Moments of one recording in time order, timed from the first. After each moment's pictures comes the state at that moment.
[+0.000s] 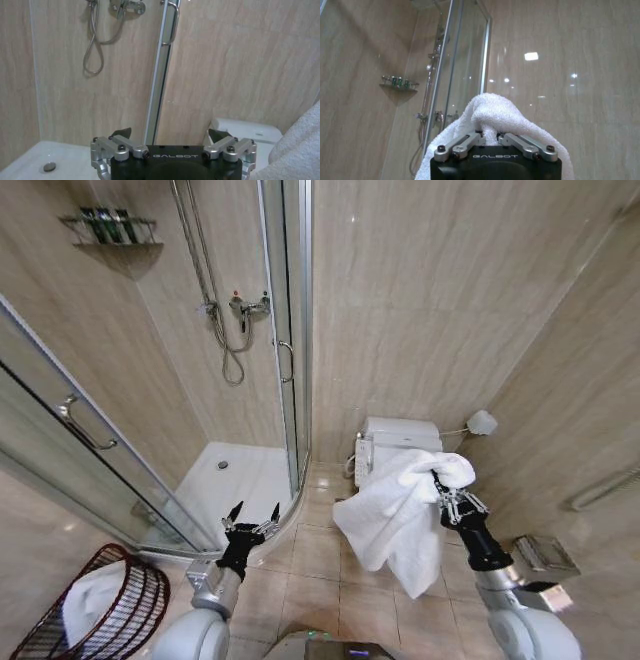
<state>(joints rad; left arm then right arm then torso) 1.82 -1.57 -0.54 -2.36 -0.14 0.22 0.12 -1.73 1.25 0.81 2.20 0.47 0.41 -0.38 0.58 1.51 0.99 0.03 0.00</state>
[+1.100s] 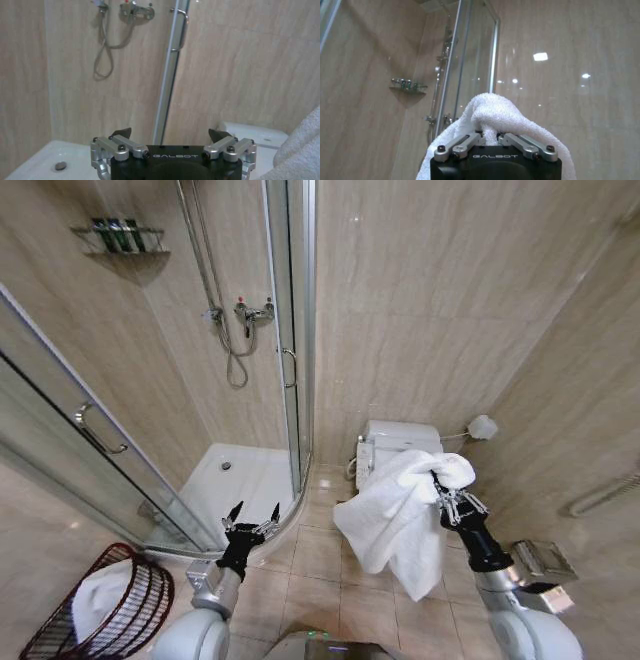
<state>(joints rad) 1.82 -1.57 -0.54 -2.36 -0.14 0.22 0.12 -1.73 1.25 0.81 2.21 0.47 0.42 -0.38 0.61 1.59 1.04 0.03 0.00</state>
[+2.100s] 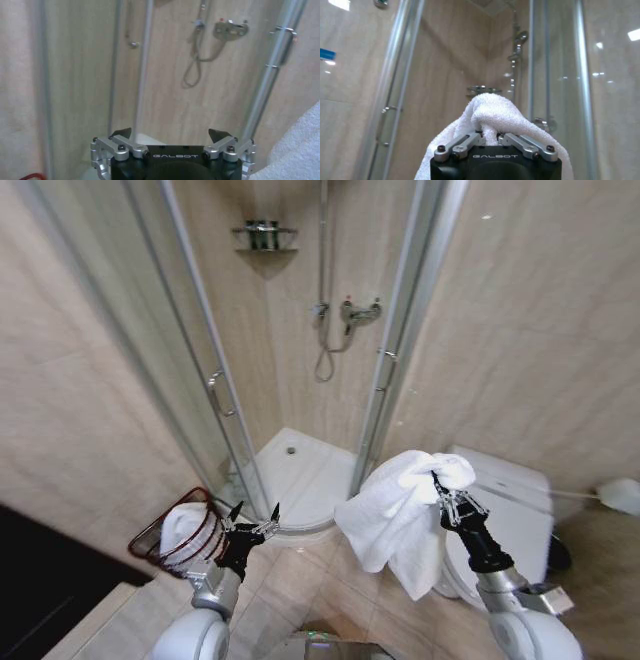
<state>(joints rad) 1.82 -1.57 -0.54 -2.36 -0.14 0.22 0.12 -1.73 1.25 0.81 2.20 0.47 0.42 -0.39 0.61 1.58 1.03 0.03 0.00</state>
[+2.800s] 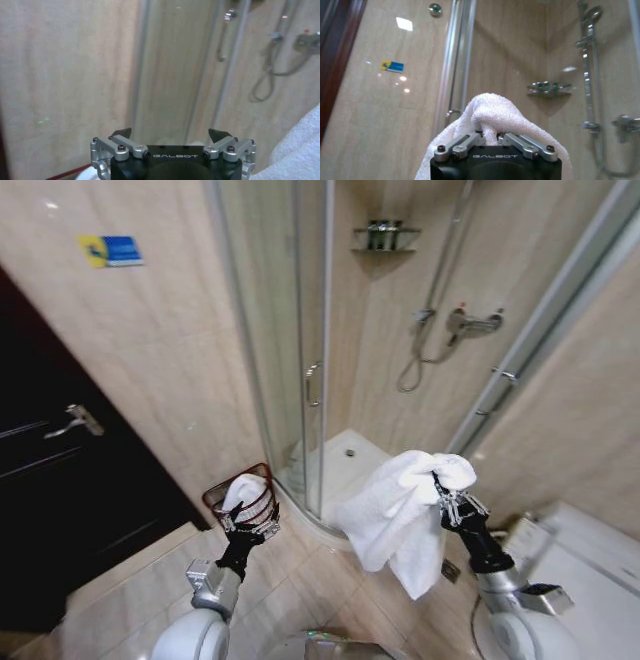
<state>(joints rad) 1.82 -1.57 -0.54 -2.36 -0.14 0.22 0.12 -1.74 1.25 0.81 2.21 0.47 0.41 -0.36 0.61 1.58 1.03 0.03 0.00</state>
